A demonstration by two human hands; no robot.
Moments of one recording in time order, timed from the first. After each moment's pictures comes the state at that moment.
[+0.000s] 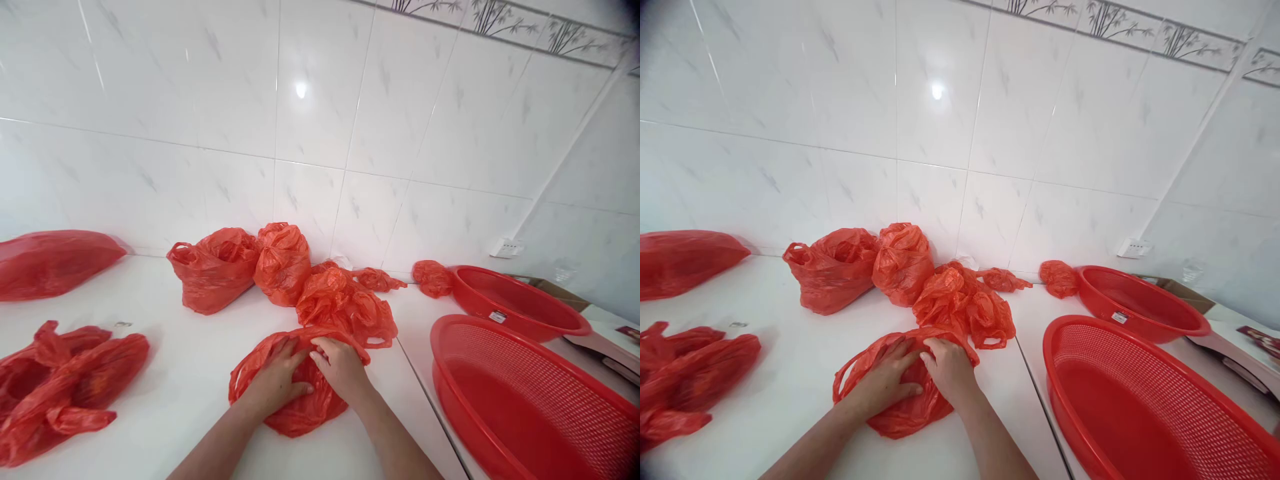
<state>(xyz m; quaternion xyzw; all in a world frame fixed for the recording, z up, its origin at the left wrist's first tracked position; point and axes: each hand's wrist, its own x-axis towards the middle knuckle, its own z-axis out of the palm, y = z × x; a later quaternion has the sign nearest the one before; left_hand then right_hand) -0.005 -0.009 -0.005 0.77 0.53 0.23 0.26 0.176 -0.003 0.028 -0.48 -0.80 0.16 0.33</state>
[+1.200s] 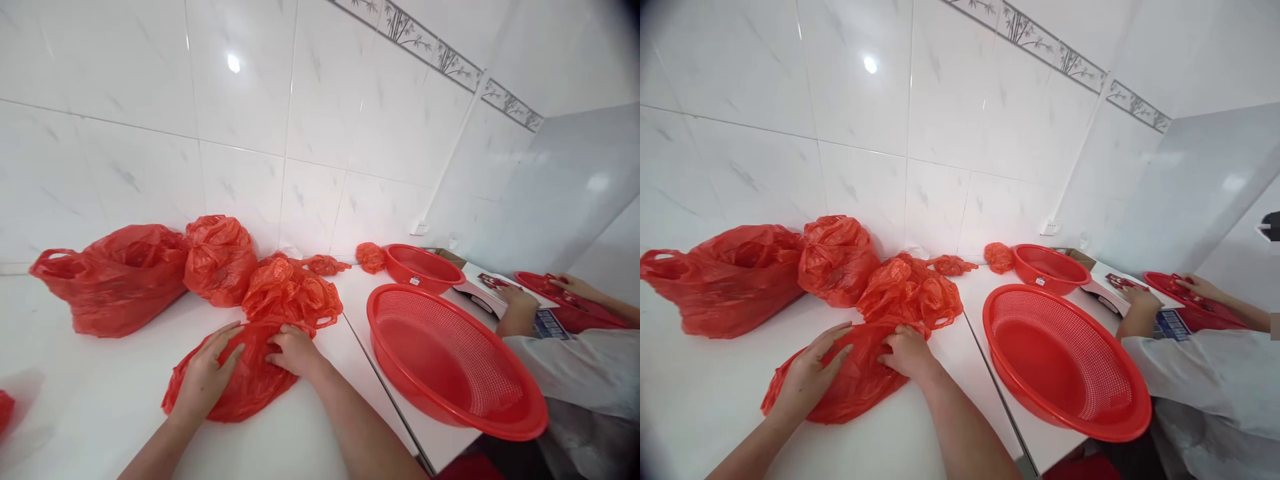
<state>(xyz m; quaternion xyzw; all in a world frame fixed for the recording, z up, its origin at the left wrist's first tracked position) -0.012 0.000 0.003 0.73 0.51 0.45 0.10 0.190 0.016 0.016 -0.52 -0.82 0.11 0.20</state>
